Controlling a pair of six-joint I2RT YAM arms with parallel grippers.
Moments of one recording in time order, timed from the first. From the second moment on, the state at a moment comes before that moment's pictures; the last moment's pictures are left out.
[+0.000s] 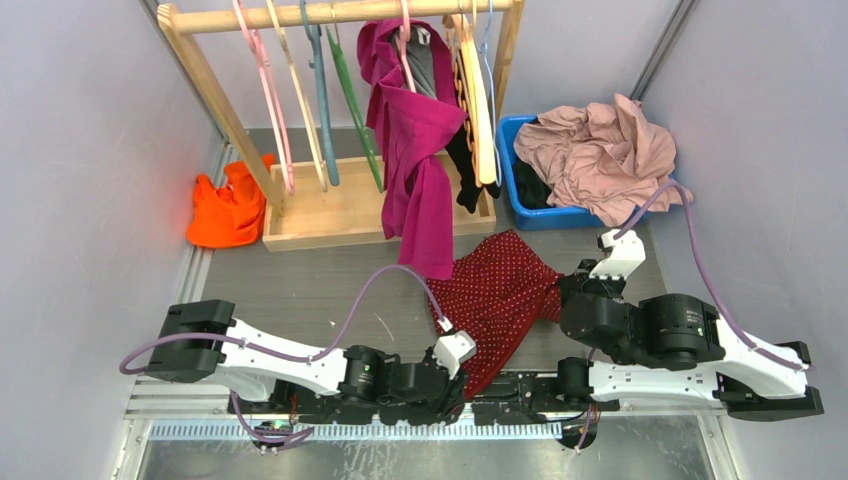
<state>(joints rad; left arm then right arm) -1.65 1.39 0.73 -0.01 -0.29 -0.71 1.38 0.64 1.14 -1.50 1.02 1.14</state>
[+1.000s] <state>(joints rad) -1.53 1.51 0.66 0.22 -0.01 -0.67 1.38 0.64 1.12 -1.46 0.99 1.11</state>
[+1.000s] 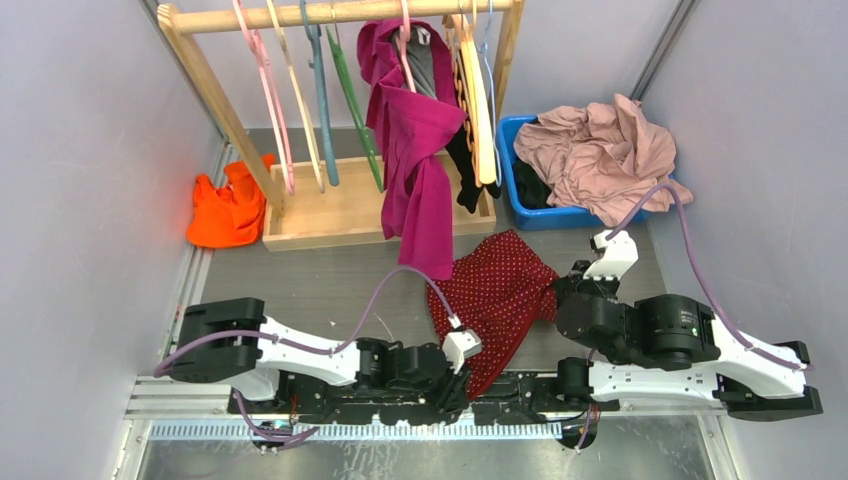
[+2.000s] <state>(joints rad) -1.51 1.06 1.54 -1.07 -0.62 -0.68 1.38 0.84 1.50 -1.44 0.80 0.86</state>
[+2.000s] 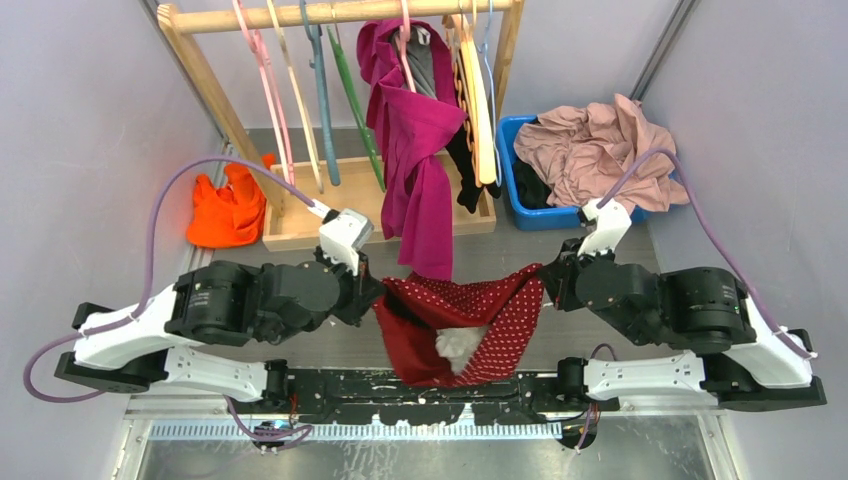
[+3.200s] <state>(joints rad) -1.47 0.87 1.13 -1.26 -0.67 -0.85 1.38 0.90 1.23 -1.12 0.53 0.60</state>
